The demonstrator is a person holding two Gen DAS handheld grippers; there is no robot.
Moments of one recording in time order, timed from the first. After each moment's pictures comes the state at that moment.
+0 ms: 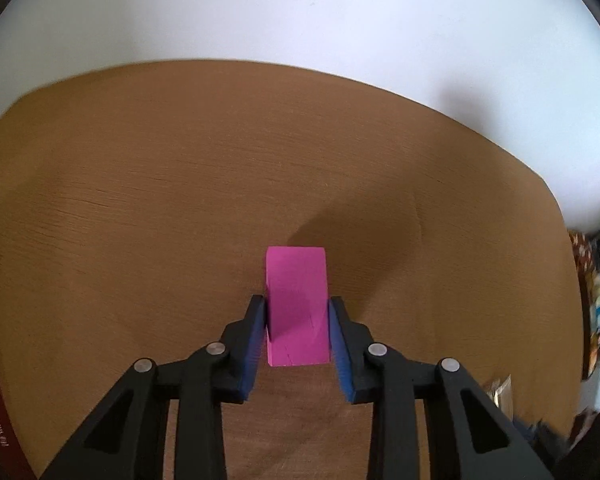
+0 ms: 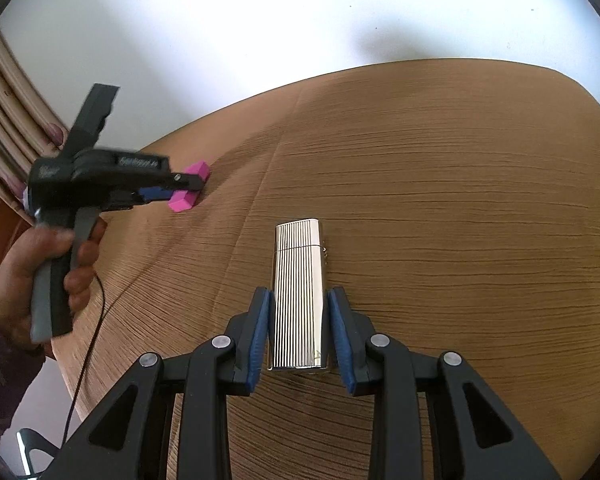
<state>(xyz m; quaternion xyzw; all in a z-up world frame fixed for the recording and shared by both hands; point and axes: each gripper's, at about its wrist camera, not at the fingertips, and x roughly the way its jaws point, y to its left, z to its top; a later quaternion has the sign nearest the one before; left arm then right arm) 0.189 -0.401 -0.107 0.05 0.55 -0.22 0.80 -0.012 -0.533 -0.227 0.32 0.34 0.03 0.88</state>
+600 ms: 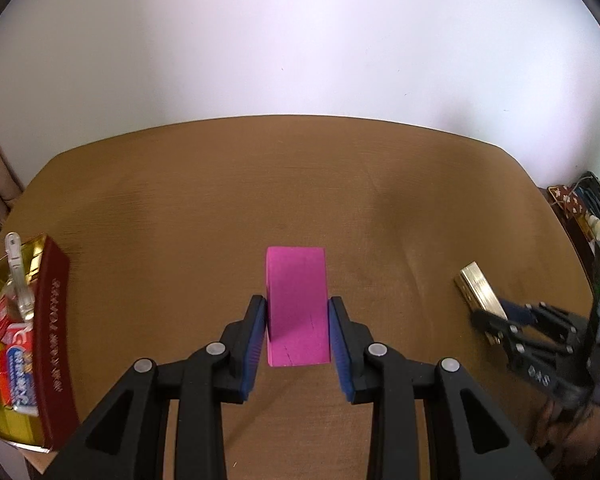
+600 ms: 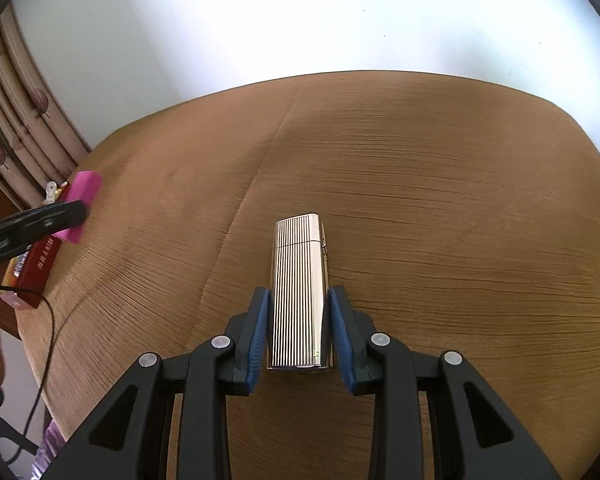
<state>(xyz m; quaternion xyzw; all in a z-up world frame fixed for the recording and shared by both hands) 0.079 -0.337 -0.050 0.12 0.45 -0.24 0.85 0.002 -0.504 -0.212 0.25 0.37 -0.01 0.89</state>
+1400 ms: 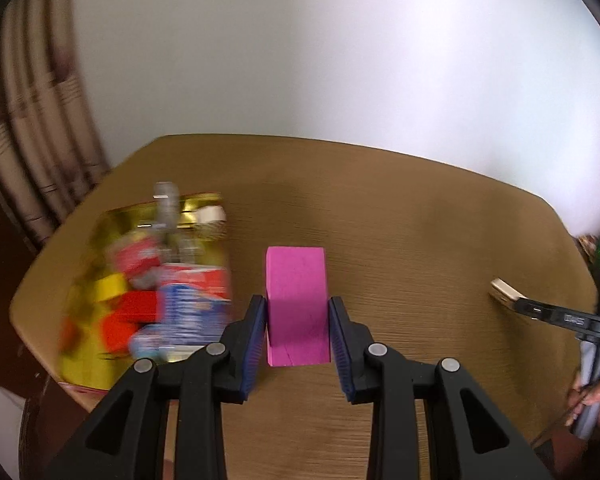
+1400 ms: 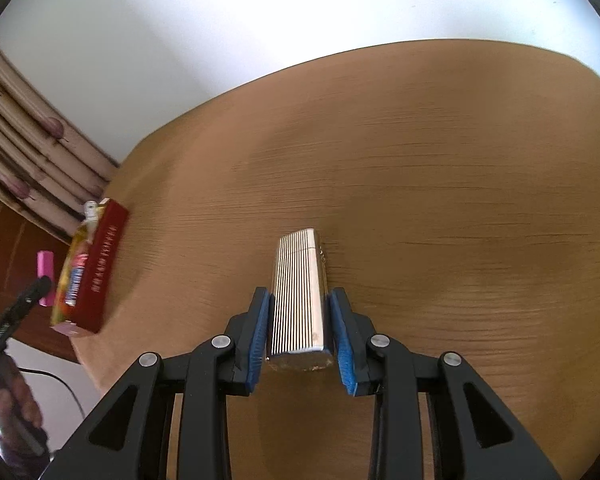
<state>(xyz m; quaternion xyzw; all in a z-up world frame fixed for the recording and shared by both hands) 0.075 -0.150 0.002 0.06 0.41 -0.13 0.90 0.021 -0.458 -0.181 0.35 0.38 0.05 0.85</state>
